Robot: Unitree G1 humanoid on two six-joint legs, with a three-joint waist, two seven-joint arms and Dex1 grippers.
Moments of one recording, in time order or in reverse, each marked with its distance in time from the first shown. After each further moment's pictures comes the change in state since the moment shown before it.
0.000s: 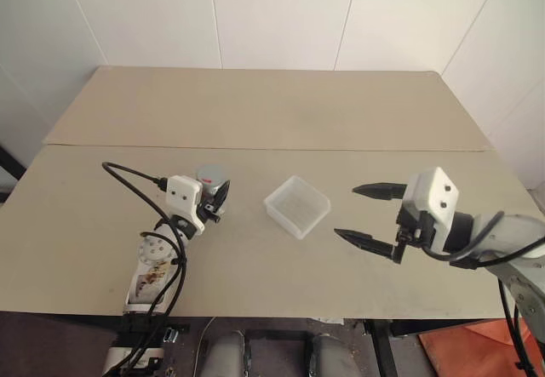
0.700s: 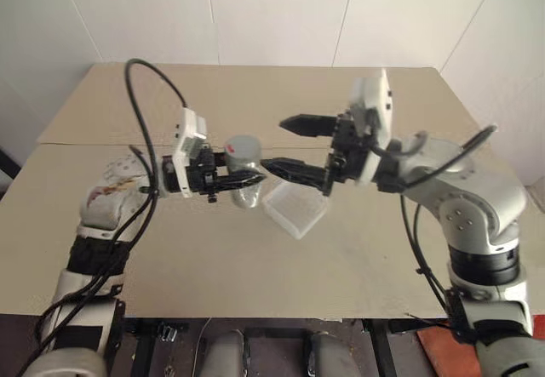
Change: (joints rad) left arm -0.481 0.296 -0.144 0.059 -0.419 0.460 -0.832; right arm -0.637 0.355 0.273 0.245 0.123 0.238 -0.203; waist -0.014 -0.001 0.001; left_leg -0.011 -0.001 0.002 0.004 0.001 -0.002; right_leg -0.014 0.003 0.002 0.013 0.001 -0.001
